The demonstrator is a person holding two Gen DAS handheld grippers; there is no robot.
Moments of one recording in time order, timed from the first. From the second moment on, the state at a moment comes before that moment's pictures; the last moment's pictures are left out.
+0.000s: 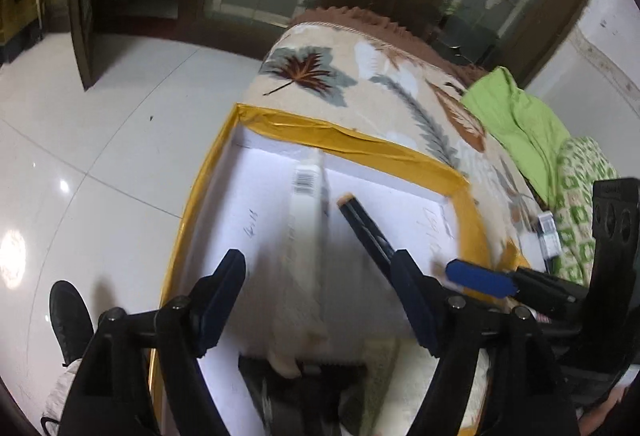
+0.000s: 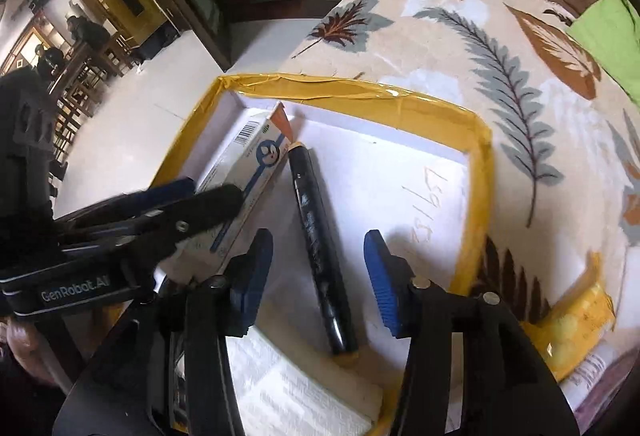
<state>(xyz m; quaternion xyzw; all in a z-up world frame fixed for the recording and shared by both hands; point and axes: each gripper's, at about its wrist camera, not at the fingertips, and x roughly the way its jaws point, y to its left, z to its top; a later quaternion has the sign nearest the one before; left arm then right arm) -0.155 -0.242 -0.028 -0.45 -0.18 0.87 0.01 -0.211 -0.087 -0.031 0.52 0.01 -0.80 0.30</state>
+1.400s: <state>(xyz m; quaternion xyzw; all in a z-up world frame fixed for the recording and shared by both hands) -0.055 -0.027 -0.027 -0.46 -0.13 0.88 0.09 -0.048 0.195 -0.061 0.54 -0.15 -0.81 0.16</state>
